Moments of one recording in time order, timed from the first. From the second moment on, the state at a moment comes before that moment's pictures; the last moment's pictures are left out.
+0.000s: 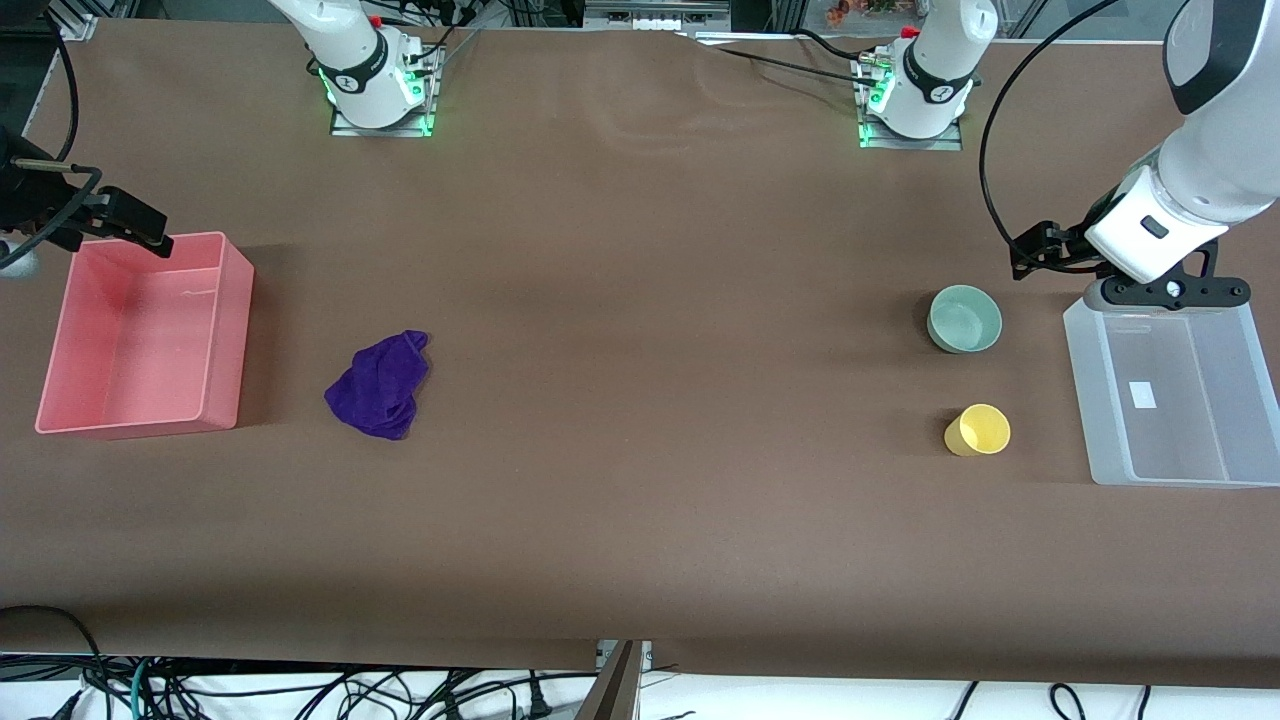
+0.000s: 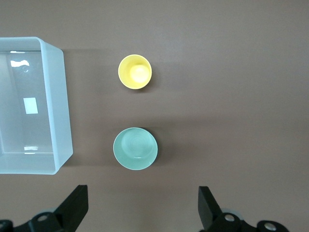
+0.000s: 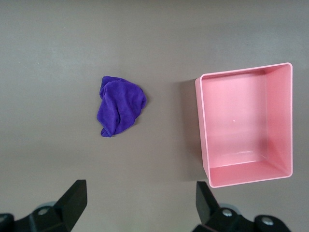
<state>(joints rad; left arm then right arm) -0.04 0.02 -0.06 -1.72 0.03 1.65 -0.09 -0.08 0.06 0.10 -1.50 -0.03 1.53 0.07</state>
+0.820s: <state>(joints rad) -0.03 0.03 -0.06 -1.72 0.03 1.64 -0.07 -0.08 0.06 0.10 -1.50 -0.03 1.53 0.07</state>
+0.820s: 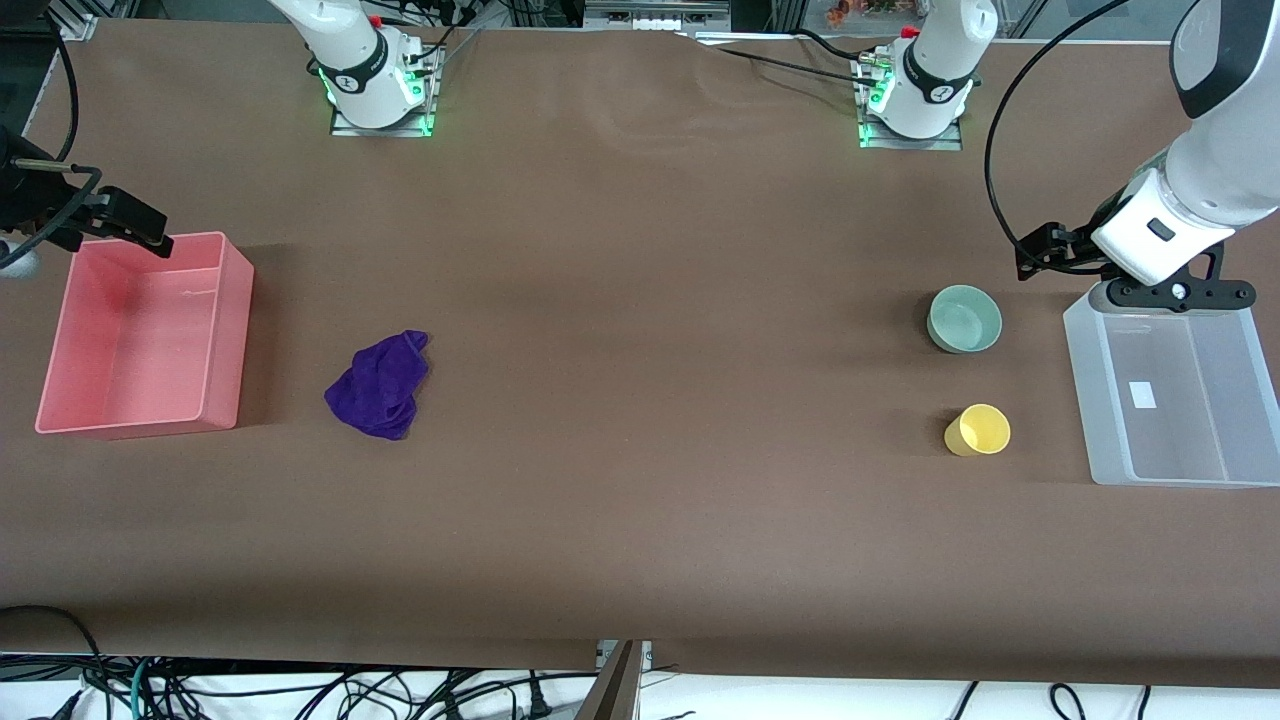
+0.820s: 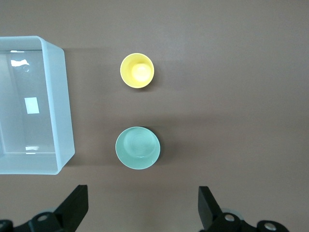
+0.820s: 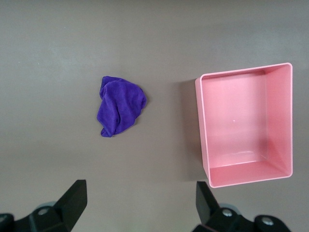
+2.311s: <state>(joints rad) 0.17 0.10 -0.06 -2.43 0.04 2.39 0.37 -0.07 0.40 0.11 -1.95 -0.03 2.40 0.08</state>
